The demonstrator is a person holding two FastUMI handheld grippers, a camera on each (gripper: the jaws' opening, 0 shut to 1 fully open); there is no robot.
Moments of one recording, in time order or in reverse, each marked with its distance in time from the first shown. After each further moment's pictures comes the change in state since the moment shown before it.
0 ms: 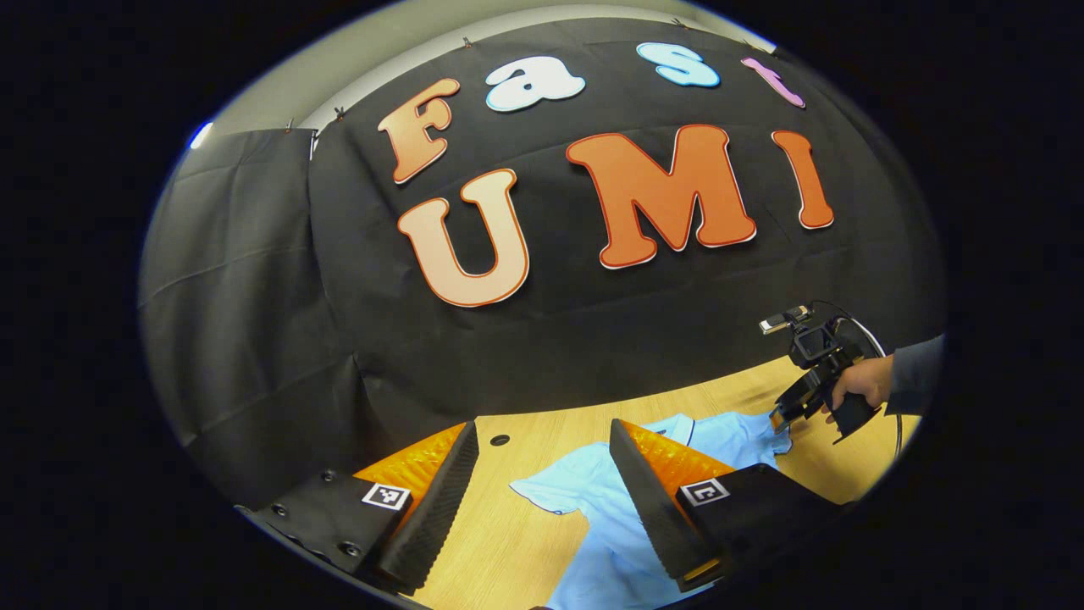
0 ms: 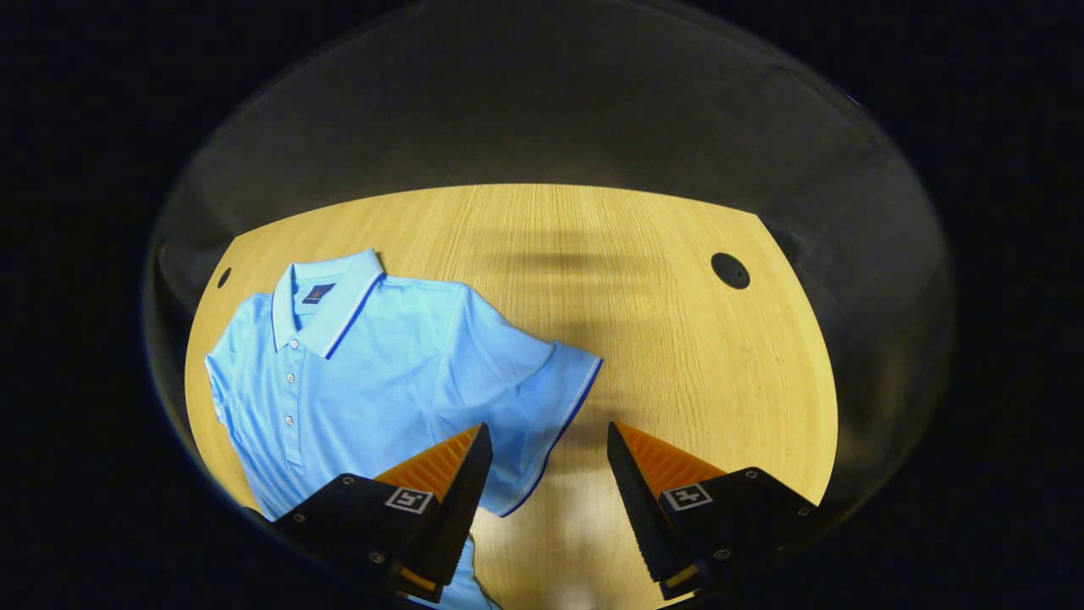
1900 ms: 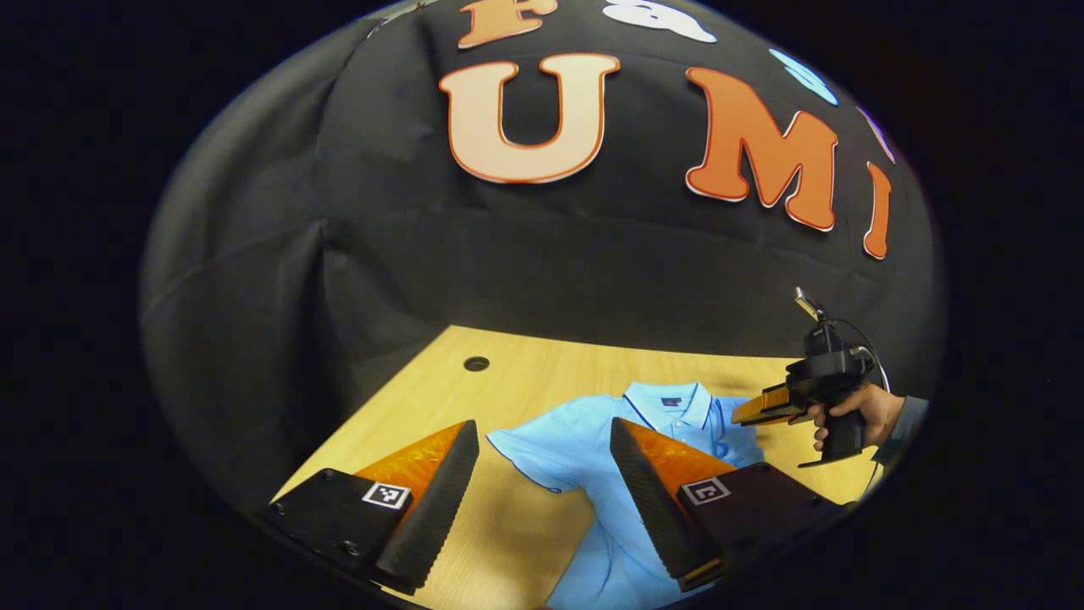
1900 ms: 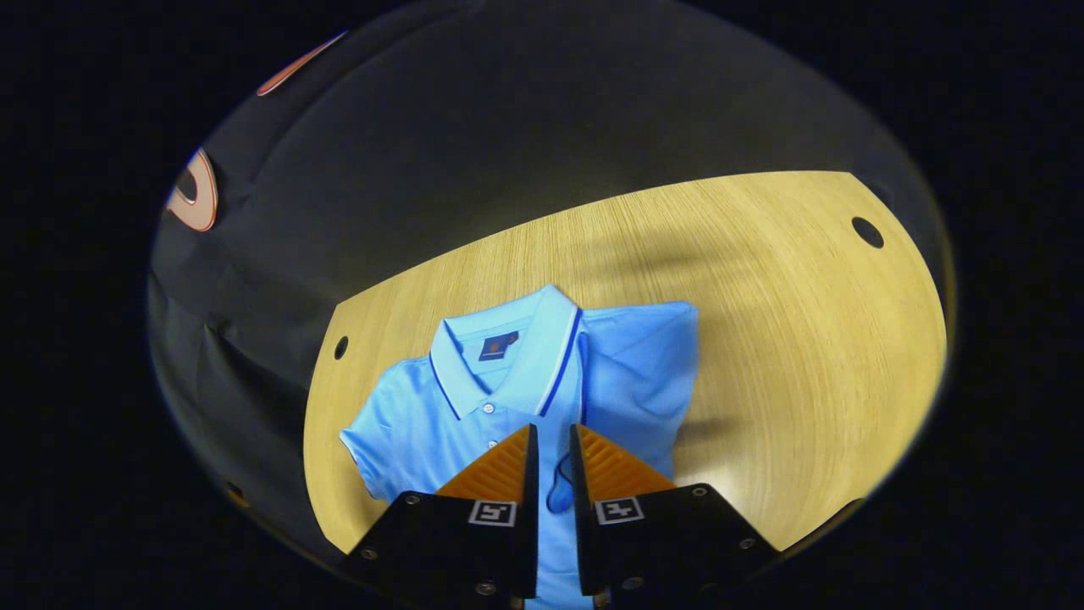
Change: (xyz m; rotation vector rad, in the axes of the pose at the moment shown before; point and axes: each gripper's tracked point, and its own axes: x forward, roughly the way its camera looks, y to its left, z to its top) left arm 0.143 0.064 -0.133 -0.320 0.301 -0.149; right arm -0.035 0.186 0.042 0.238 -0.057 0.403
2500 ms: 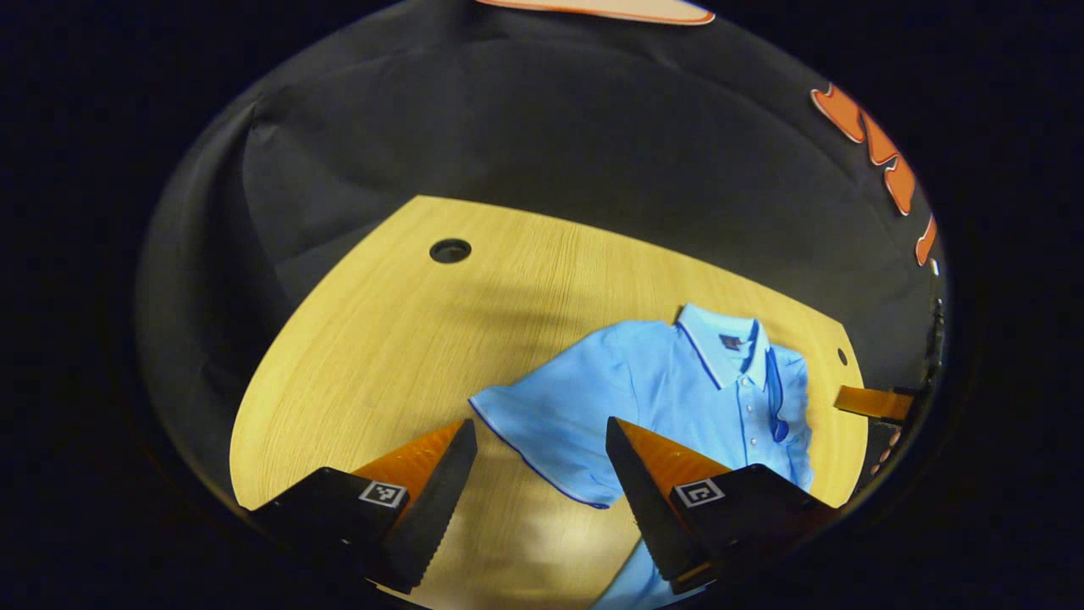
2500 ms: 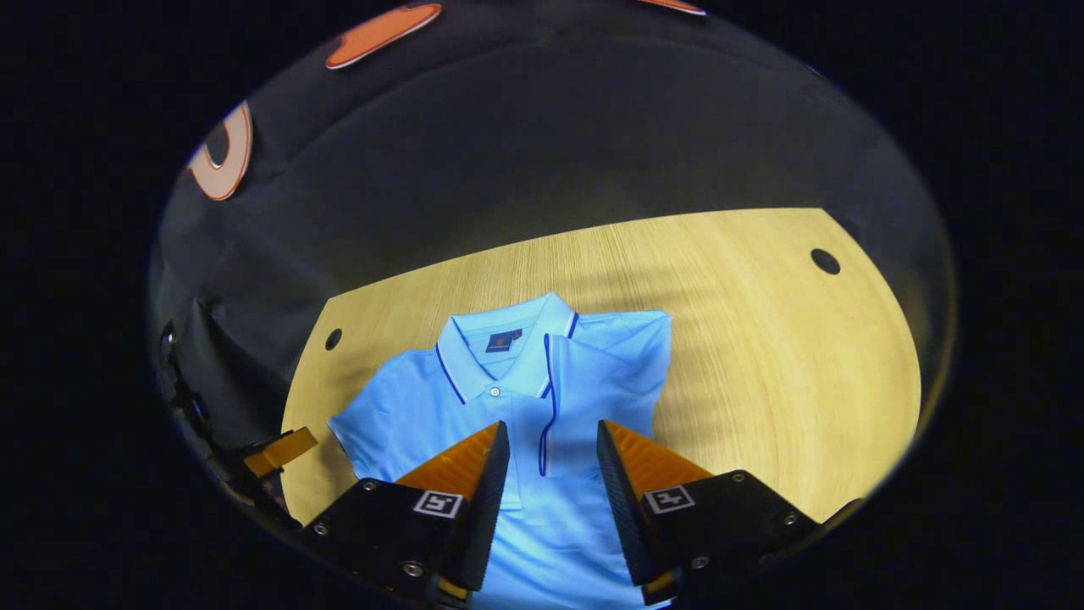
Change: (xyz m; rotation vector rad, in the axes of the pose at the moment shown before) left arm 0.169 0.041 -0.094 -0.088 0.479 -0.070; right arm -0.057 -0.006 -0.008 -0.131 -0.140 -0.136
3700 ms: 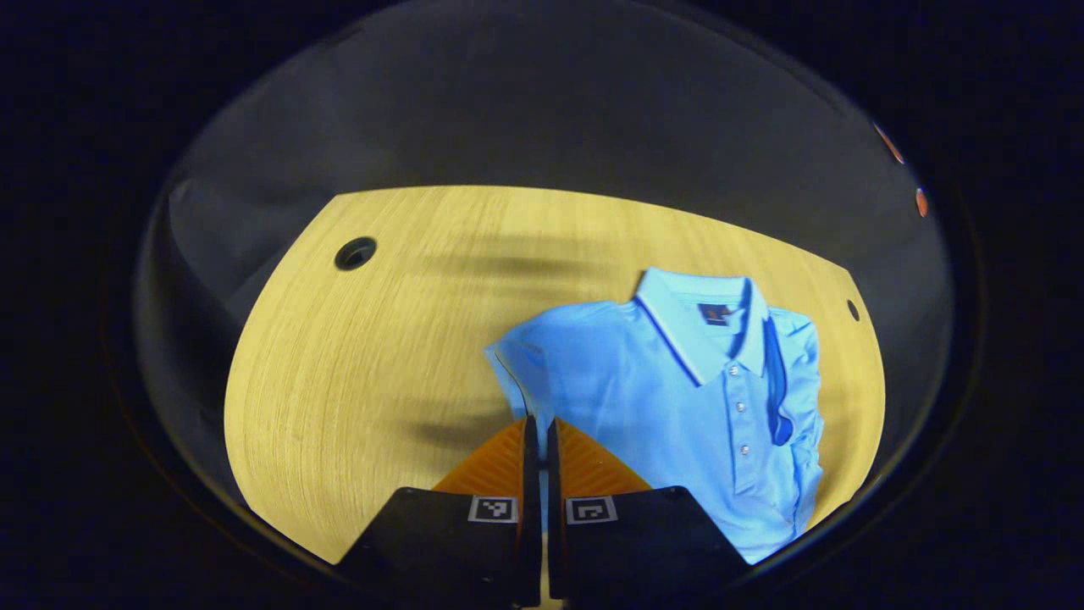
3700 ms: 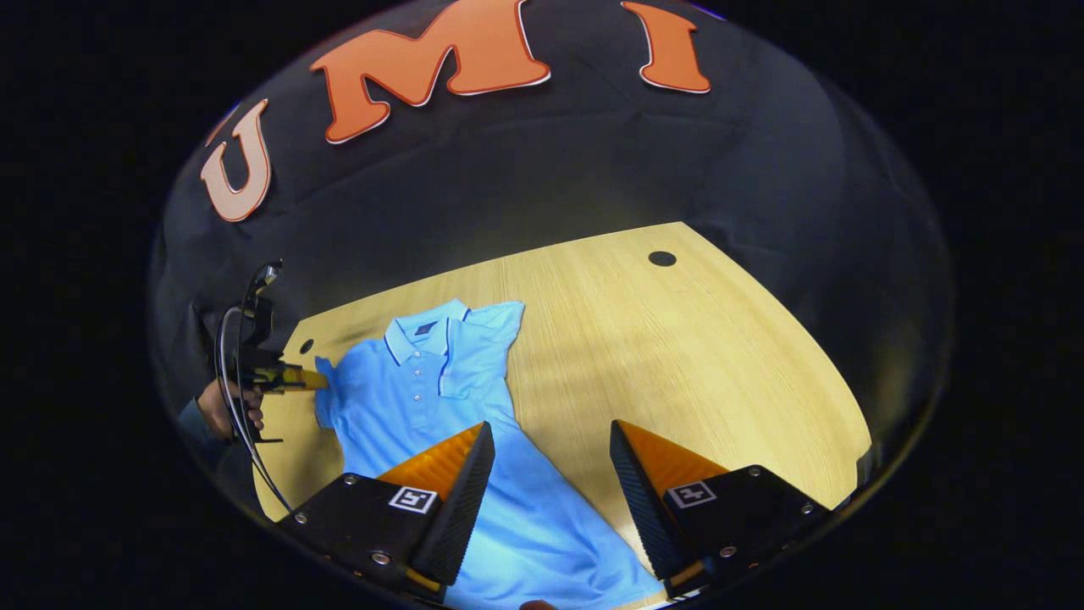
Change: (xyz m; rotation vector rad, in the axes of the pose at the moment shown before) left arm 0.036 -0.098 0.019 0.203 0.094 -0.040; right arm -0.156 -0.112 -0.082 0.100 -0.173 -0.191
